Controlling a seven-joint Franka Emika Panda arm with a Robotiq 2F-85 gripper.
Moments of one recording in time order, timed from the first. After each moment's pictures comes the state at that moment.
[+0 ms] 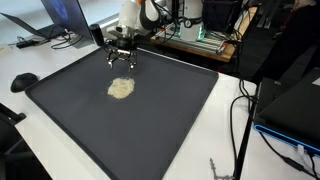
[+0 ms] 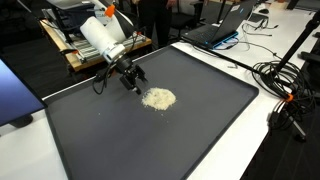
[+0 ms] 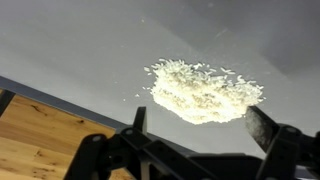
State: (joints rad) arm 1.79 -0.90 -2.29 -2.49 -0.31 3.57 -1.25
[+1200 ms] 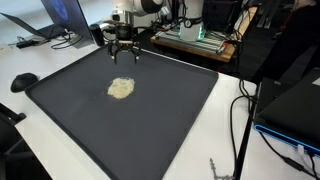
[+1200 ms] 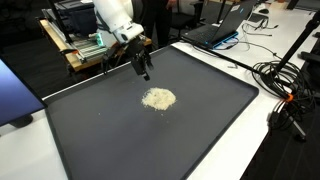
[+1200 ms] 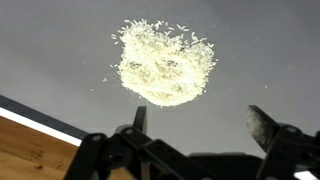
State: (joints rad) arm 1.89 -0.48 -2.18 -2.52 -0.16 3.18 -1.00
